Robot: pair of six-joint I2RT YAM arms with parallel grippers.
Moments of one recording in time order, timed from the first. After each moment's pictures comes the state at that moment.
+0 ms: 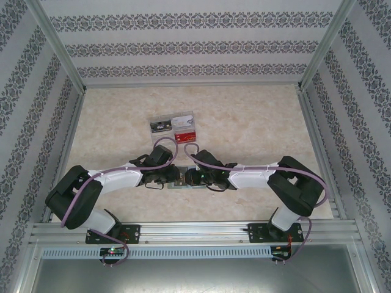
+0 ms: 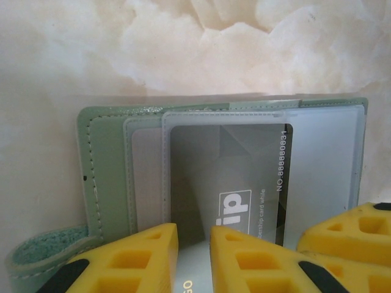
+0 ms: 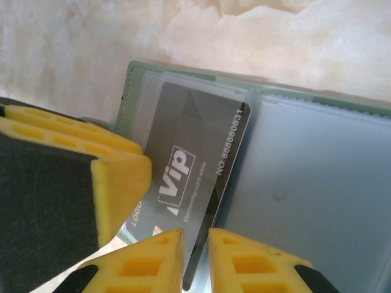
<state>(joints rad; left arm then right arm) -0.63 1.47 0.63 -0.18 0.18 -0.78 0.90 1.64 0.72 0.08 -0.19 0.80</state>
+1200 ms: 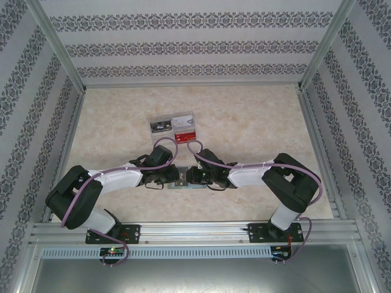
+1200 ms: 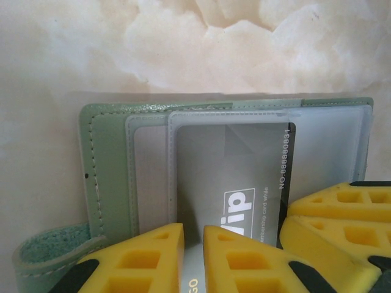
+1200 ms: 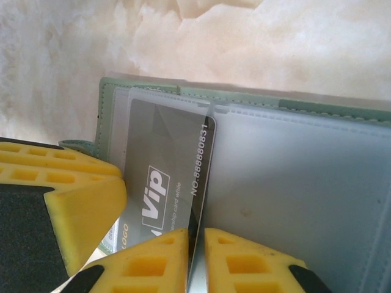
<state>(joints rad) -0.63 1.47 0.63 -0.18 0.18 -0.79 0.86 1.69 0.70 0.14 -0.24 0.89</state>
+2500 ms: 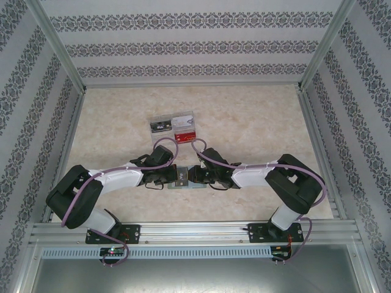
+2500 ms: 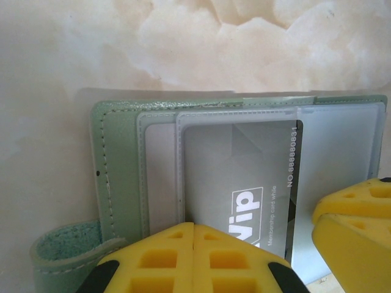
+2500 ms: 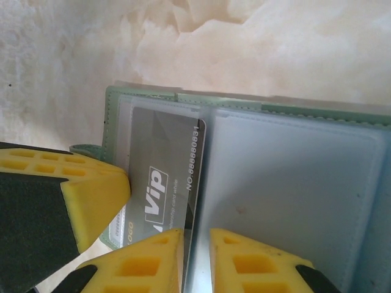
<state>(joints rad) -0.63 1.48 0.64 -0.21 0.16 -0.79 0.82 1.66 0.66 0.19 -0.27 0.89</state>
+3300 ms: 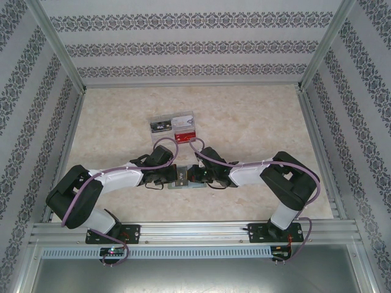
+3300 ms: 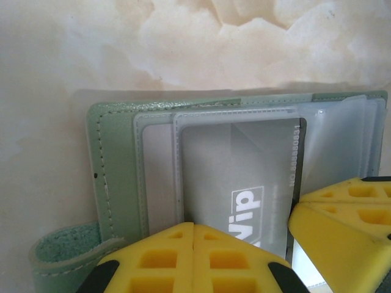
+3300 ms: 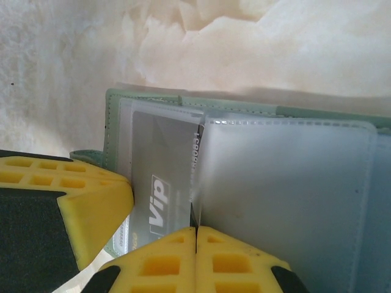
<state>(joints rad) -0.63 1.48 0.64 -0.21 0.16 -0.79 0.82 1.71 0.68 0.21 -0.30 0.90</state>
